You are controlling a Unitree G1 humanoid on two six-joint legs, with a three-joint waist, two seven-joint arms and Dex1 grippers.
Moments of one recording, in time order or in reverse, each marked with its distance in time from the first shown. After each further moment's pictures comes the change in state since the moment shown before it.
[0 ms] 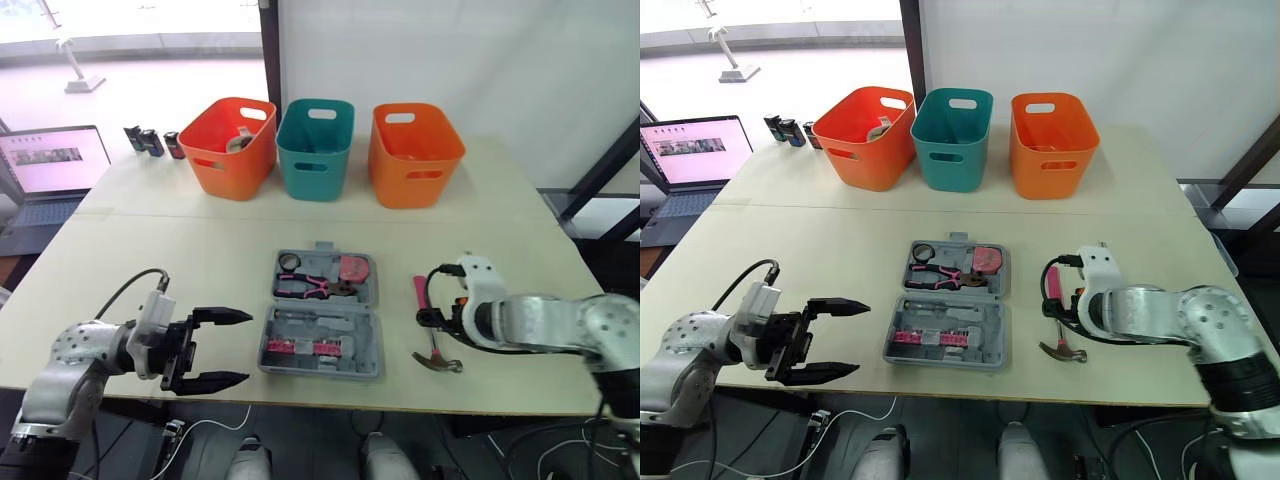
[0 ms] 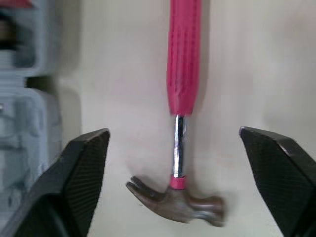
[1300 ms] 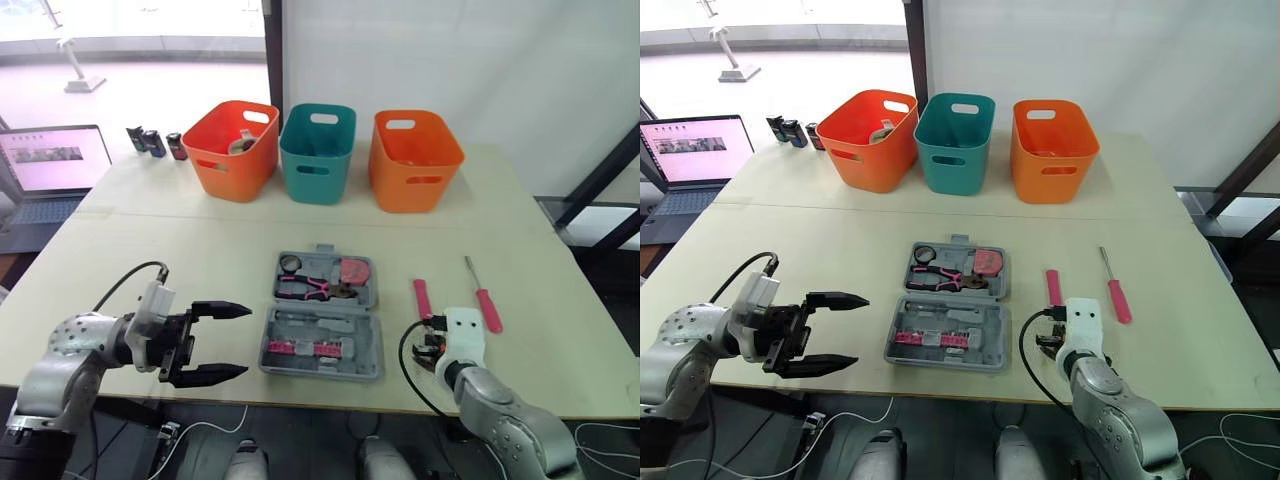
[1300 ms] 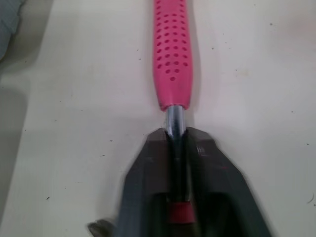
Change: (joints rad) left arm -0.030 0.021 0.007 -0.010 -0.014 0.060 0.011; right arm 0.486 0.620 -0.011 -0.171 -1.390 -0.343 0.593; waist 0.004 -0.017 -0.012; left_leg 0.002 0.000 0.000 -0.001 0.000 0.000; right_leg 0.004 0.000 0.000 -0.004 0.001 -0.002
